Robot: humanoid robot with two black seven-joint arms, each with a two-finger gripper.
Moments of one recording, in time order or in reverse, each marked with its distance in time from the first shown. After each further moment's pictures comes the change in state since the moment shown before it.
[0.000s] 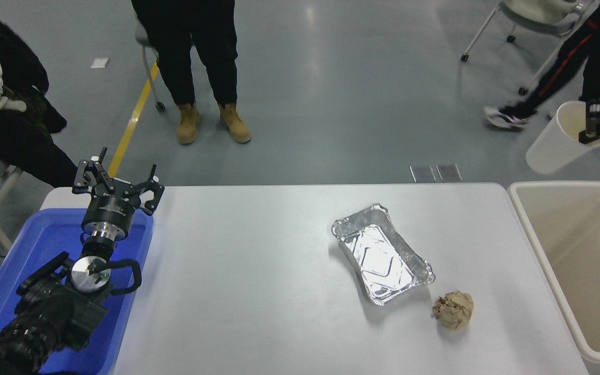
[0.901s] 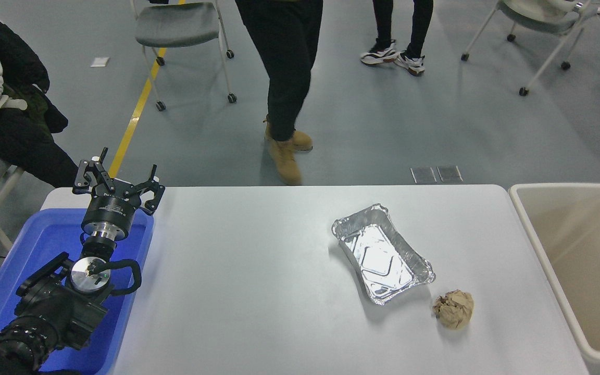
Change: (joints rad) left arm 0.000 0.000 0.000 0.000 0.000 -0.001 0.000; right arm -1.040 0.113 0.488 -0.649 0.275 -0.506 -0.251
